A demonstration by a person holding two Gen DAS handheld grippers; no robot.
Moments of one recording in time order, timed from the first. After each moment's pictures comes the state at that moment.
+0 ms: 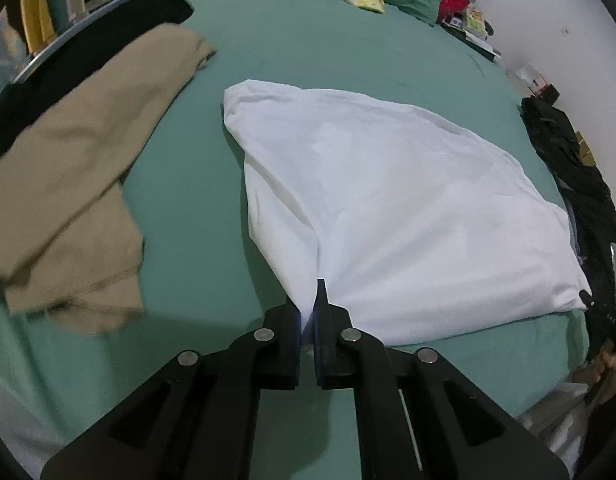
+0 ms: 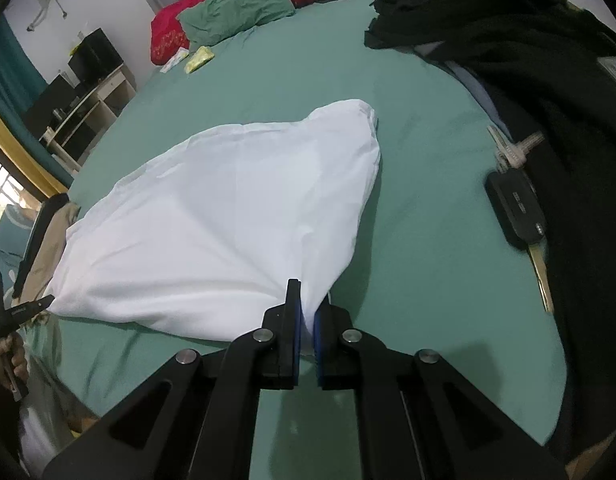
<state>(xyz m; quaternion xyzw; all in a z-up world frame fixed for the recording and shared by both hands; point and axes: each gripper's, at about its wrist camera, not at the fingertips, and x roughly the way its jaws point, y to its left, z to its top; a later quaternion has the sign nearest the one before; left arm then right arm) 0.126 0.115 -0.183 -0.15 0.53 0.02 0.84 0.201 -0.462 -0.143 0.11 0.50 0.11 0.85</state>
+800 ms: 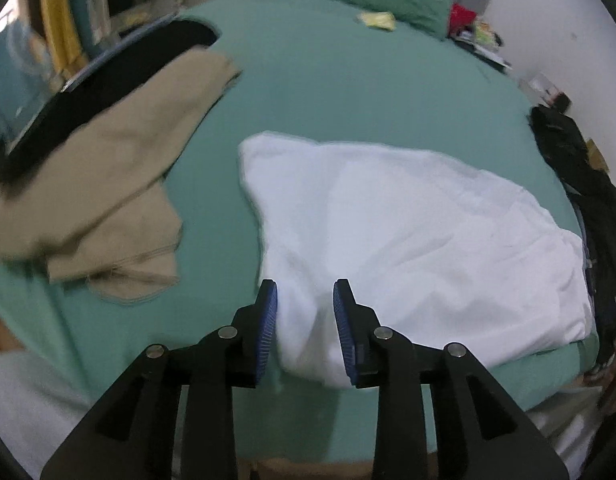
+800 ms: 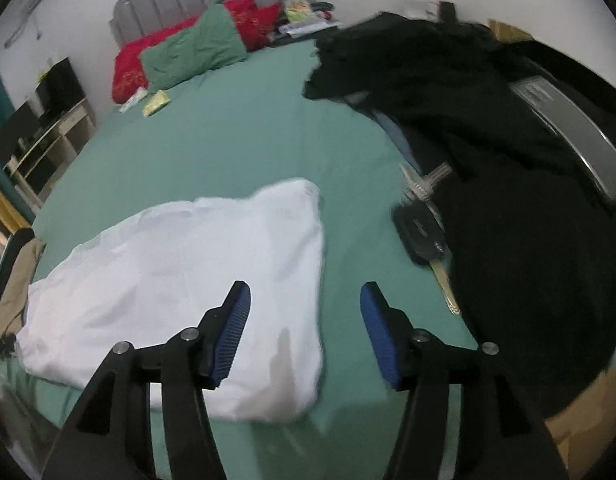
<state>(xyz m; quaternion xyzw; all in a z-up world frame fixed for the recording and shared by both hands) 0.130 0.088 -0.162 -0.12 0.49 0.06 0.86 0.184 -0.489 -0.116 0.09 0.44 0.01 0.89</state>
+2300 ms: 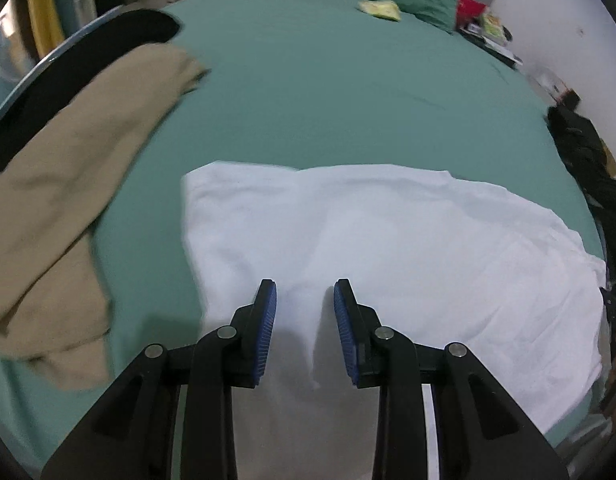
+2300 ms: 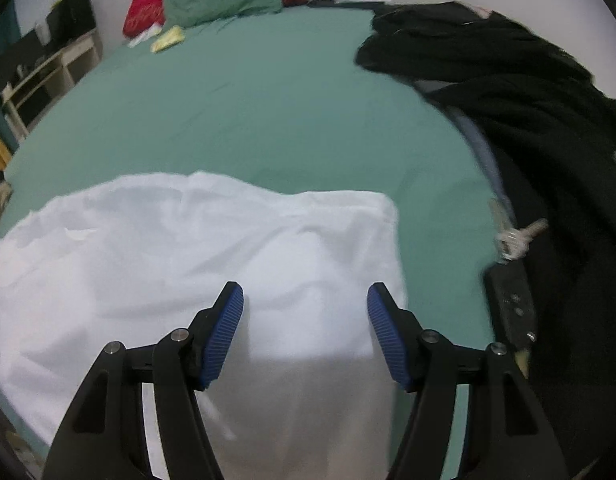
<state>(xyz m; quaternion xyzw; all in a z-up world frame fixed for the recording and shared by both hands) 0.169 0.097 -0.196 -0.13 0.50 0.08 0.85 0.248 -0.436 -0.155 0.00 0.49 0.02 0.87</state>
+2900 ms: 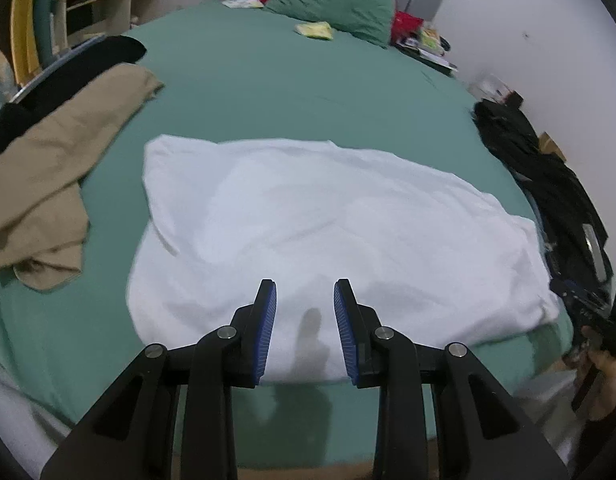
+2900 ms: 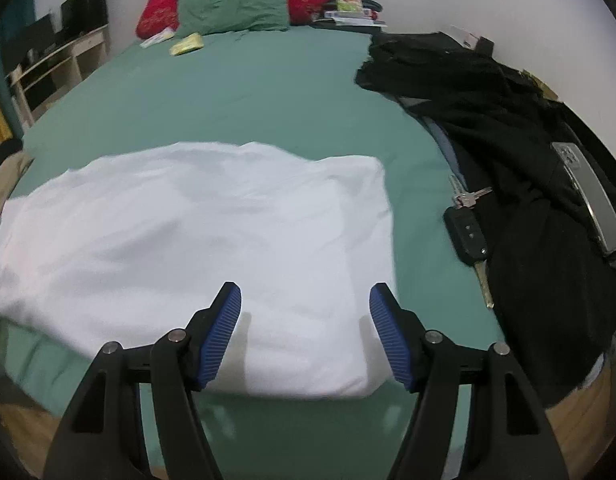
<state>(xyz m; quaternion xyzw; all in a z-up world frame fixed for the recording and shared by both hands) 0.078 0.040 -0.163 -0.14 0.46 -0.02 0.88 0.151 -0.392 -0.124 -0.05 0.47 0.01 0.88</state>
